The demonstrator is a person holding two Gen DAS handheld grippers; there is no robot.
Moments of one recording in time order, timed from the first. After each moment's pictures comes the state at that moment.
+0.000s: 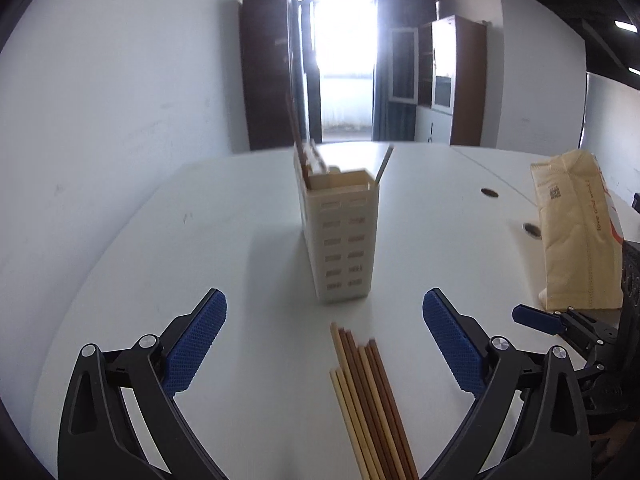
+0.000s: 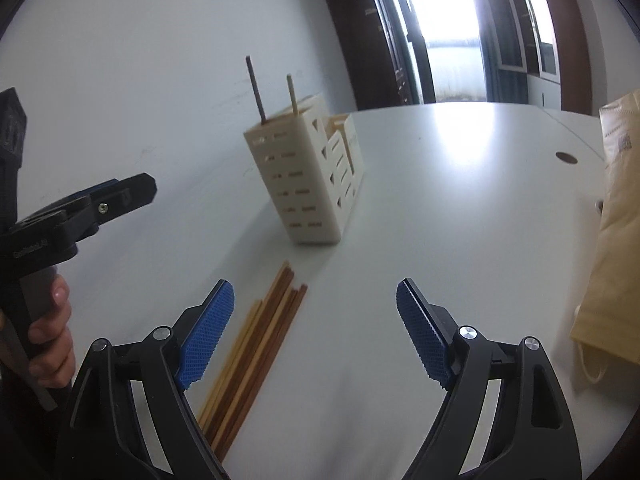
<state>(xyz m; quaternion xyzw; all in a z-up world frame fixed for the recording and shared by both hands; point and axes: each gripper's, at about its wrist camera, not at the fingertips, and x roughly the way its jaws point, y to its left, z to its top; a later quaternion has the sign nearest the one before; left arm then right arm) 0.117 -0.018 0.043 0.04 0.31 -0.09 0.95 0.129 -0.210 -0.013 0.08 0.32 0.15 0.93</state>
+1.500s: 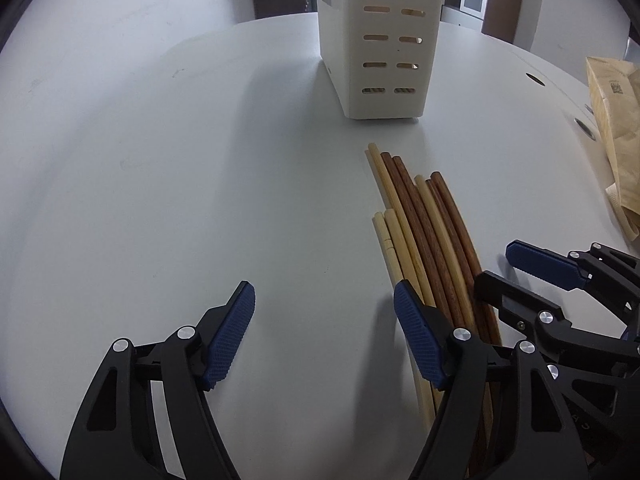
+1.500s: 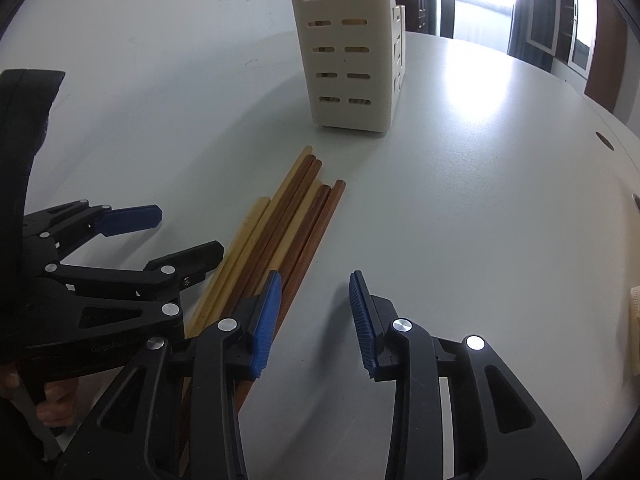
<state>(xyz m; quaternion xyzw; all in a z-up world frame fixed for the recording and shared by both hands) 0.145 -0.009 -0.091 0.05 0.48 -0.05 0.88 0.155 -0.129 -0.097 -0.02 0.43 0.14 0.89</state>
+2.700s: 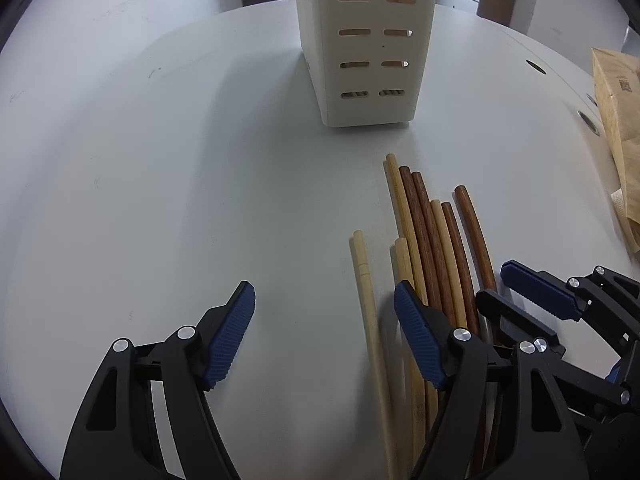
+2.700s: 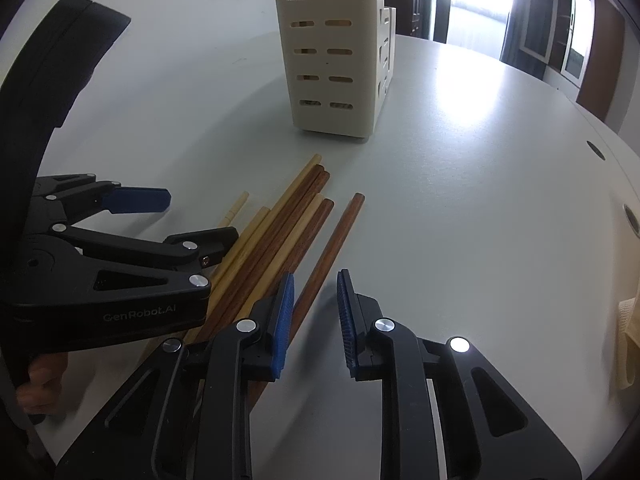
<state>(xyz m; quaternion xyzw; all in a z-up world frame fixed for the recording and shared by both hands) 0.176 -0.024 -0.093 0.06 0.51 -0.06 0.86 0.151 -0.133 -0.091 -0.04 0.43 0.12 0.89</state>
